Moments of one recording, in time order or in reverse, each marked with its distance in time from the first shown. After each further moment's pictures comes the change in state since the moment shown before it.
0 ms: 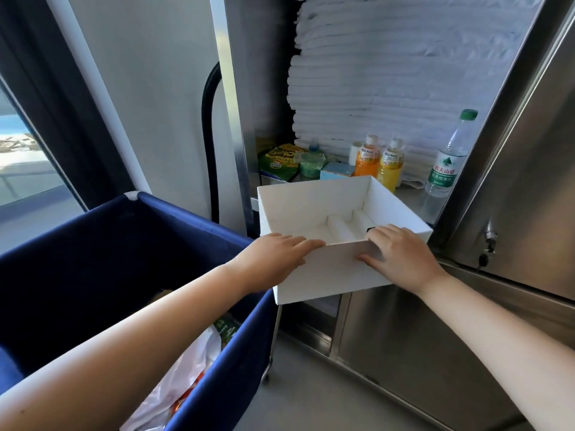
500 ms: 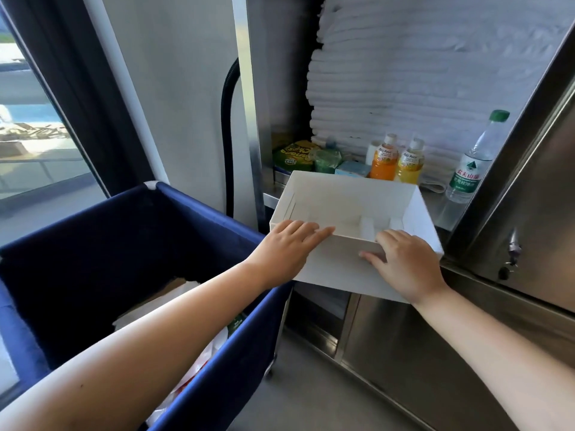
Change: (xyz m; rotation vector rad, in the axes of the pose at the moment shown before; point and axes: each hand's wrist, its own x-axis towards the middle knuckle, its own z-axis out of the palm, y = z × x) left_hand 0.011 0.002 0.030 0.235 0.127 -0.089; right_hand 0.003 -0.005 0.012 -0.018 0.131 0.057
